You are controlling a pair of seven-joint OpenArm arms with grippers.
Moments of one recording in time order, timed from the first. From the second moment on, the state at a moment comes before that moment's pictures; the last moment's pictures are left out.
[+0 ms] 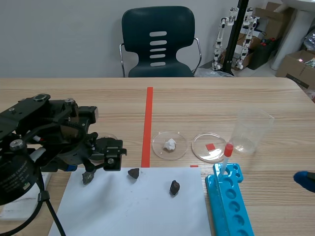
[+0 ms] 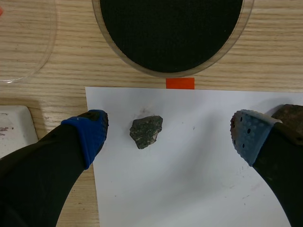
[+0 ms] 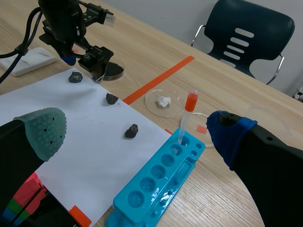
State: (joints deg) left arm -8.3 -12.3 21.0 80.0 -15.9 21.1 63.8; right arm -71.7 24.9 8.5 114.2 -9.1 13.4 47.4
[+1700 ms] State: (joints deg) left arm -1.6 -17.3 19.9 86.7 -17.0 21.1 51.7; right arm -71.7 24.9 8.5 114.2 -9.1 13.4 47.4
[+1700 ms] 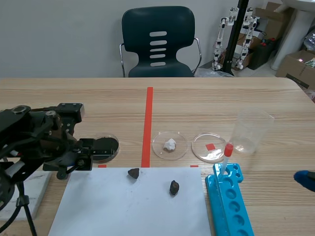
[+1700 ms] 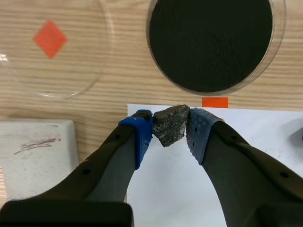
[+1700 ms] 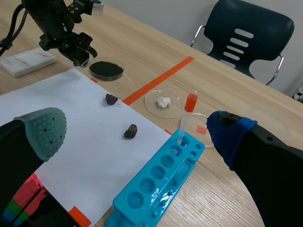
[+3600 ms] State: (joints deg) left arm 56.4 -33.4 3.6 120.9 -3.3 -4.0 -19.8; right arm -71.7 24.9 8.5 114.2 -9.1 13.4 47.4
